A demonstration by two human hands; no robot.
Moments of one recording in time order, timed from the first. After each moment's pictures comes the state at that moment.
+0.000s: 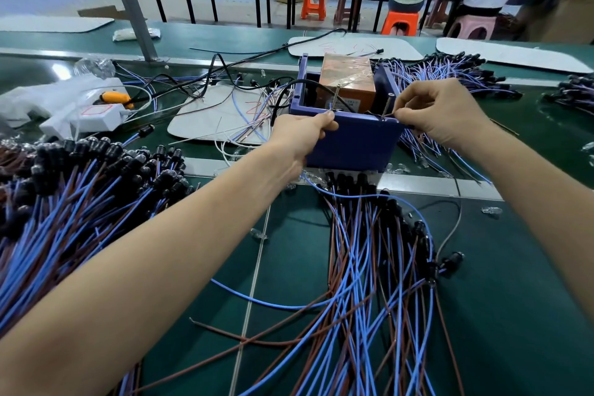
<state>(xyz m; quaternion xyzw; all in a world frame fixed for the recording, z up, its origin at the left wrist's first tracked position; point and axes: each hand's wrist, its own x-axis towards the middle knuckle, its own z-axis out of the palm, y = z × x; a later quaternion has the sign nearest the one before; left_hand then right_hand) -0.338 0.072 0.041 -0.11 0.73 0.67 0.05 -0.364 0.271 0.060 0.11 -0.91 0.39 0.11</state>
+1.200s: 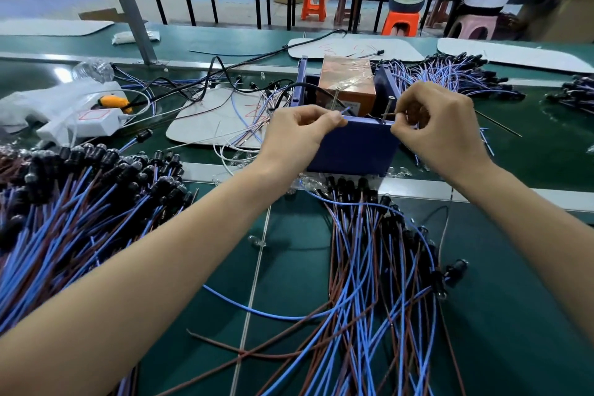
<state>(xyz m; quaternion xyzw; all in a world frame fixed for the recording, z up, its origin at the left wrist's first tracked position) -0.328 0.061 0.038 0.05 0.77 0.62 -0.09 -0.345 0.256 0.044 0.20 -0.89 0.26 0.32</state>
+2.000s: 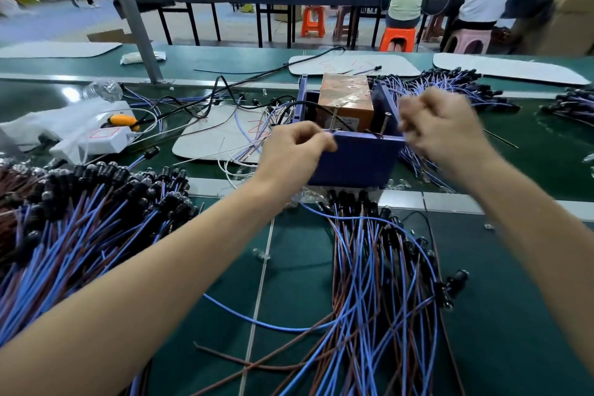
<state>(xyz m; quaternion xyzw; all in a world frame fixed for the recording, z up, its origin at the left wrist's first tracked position) -0.314 0.054 0.045 0.07 0.80 0.59 -0.10 -0.333 0.247 0.070 0.08 -0.80 0.58 0.13</state>
